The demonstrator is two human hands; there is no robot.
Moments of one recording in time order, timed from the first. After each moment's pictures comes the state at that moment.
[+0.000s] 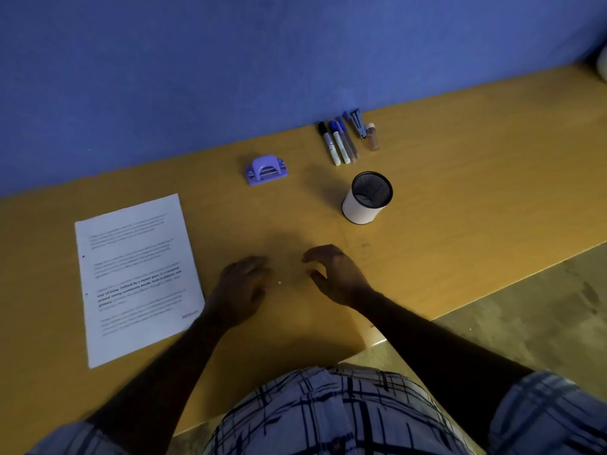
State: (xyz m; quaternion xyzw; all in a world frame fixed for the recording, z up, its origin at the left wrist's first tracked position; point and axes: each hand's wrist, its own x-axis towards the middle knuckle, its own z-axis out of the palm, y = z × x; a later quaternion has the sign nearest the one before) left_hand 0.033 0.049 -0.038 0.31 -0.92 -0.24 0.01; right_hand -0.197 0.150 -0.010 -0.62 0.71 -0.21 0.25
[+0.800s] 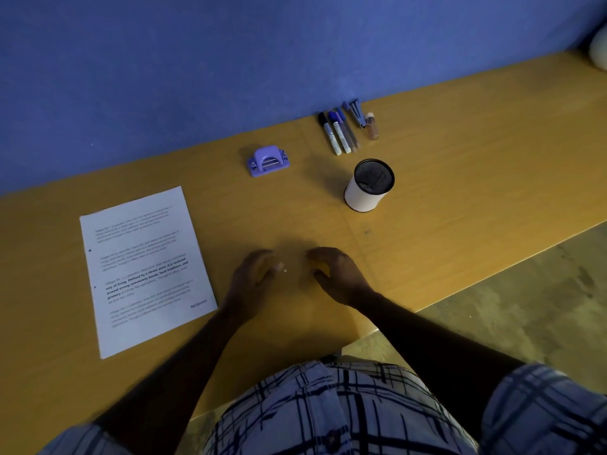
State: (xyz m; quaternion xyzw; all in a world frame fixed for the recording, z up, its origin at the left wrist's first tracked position) left_hand 0.026 0.074 -0.022 0.42 -0.75 -0.50 0.13; right_hand -0.176 0.169 -0.027 -0.56 0.75 -0.20 0.28
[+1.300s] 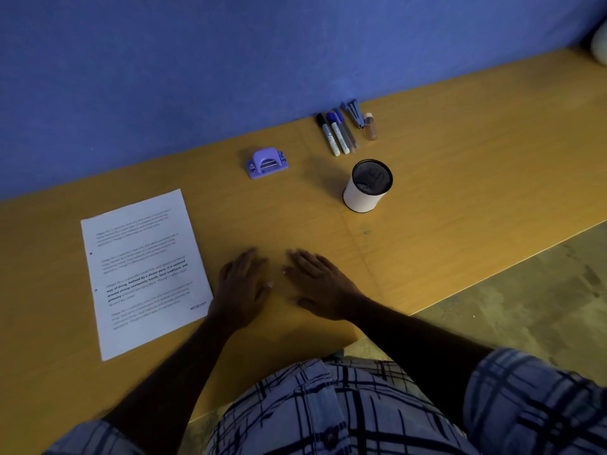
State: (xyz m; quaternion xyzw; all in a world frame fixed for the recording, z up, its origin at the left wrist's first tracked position) left_hand 0.046 0.066 -0.041 0.37 -0.91 -0.21 -0.02; right_hand -0.164 0.172 -0.044 -0.75 0.63 -0.01 0.20
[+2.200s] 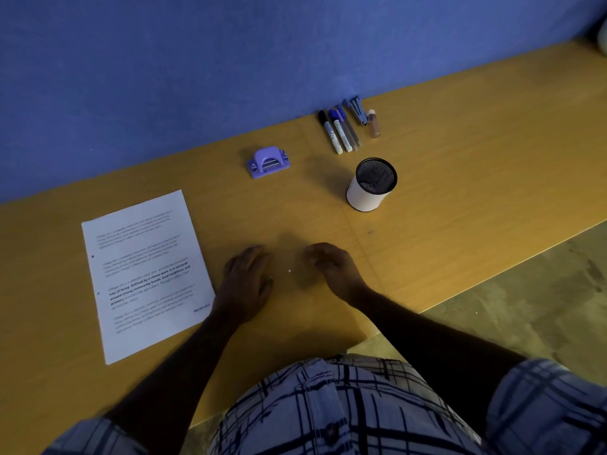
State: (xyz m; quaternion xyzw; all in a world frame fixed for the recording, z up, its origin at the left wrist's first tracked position) left_hand 0.040 0.054 -0.039 0.35 -0.91 -0.21 0.01; right_hand -0.167 0.154 -0.031 -0.34 0.71 -0.43 0.44
